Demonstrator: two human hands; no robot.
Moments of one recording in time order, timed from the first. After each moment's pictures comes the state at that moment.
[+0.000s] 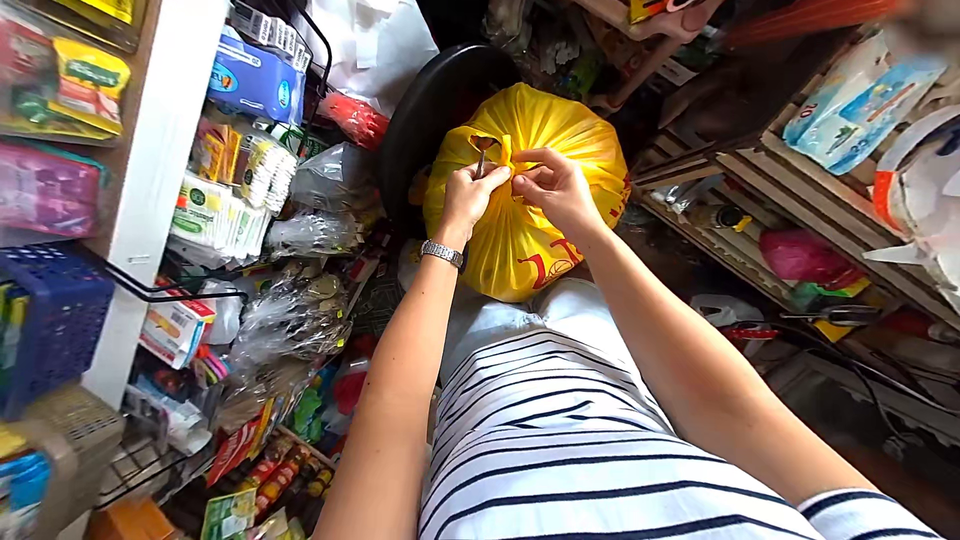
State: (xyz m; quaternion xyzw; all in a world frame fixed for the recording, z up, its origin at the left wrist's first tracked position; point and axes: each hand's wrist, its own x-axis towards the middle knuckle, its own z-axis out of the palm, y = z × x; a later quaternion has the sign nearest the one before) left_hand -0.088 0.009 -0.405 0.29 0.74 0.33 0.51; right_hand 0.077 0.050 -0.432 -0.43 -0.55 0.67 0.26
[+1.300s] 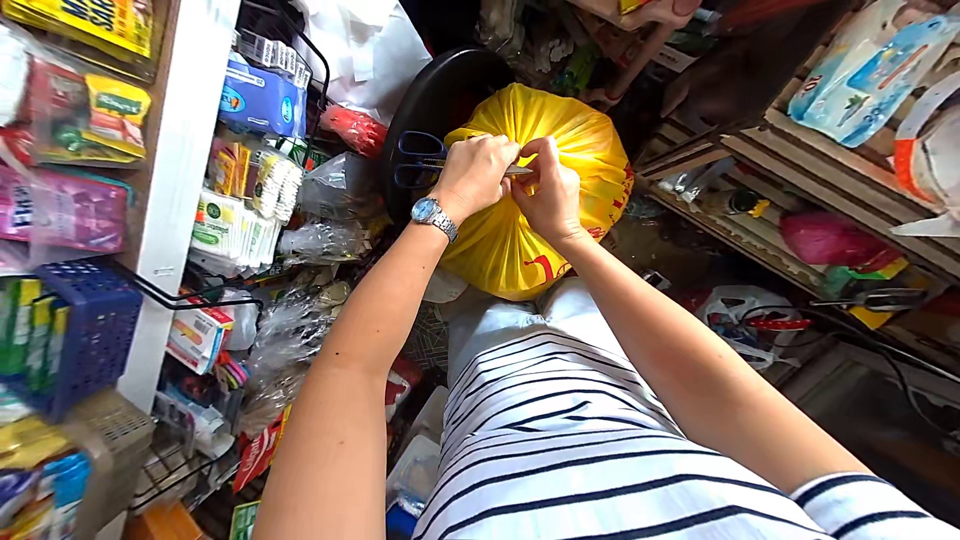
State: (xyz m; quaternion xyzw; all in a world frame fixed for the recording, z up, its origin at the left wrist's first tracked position) left_hand -0.097 0.044 -0.373 0.80 0.56 -0.04 0.20; right_hand 0.057 0.028 -0.444 -0.48 -0.74 0.32 0.36
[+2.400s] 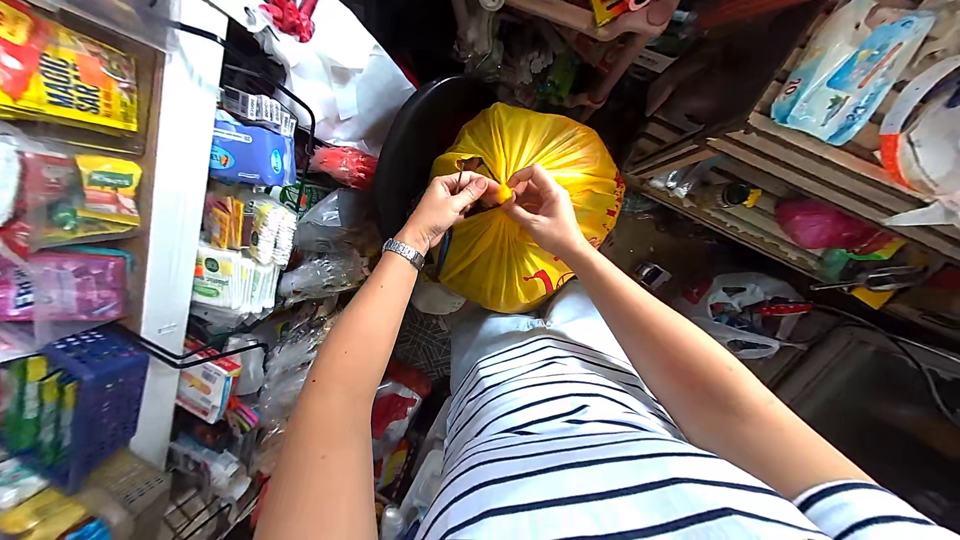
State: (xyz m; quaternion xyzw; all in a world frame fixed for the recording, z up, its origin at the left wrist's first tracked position) left_hand -0.136 0.032 -0.405 0.41 0.58 0.31 0.64; right_hand 0.071 0.039 -0.452 -0.39 -0.59 0.61 0.36
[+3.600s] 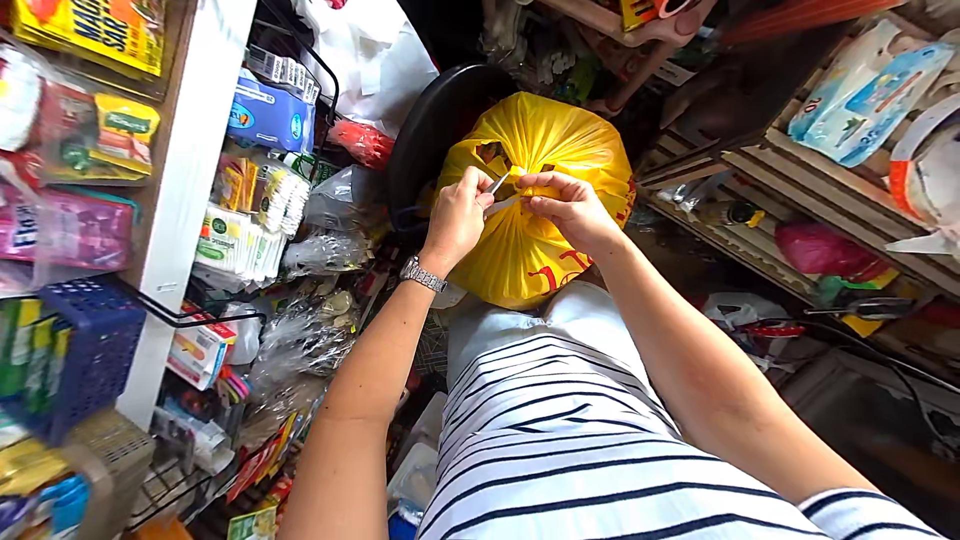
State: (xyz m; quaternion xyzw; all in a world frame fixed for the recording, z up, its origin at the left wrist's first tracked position) left_hand -0.112 -0.004 -0.371 0.57 0.71 0.18 0.36; right_hand 0.091 0.046 -0.447 -0.37 -0.41 0.78 0.30
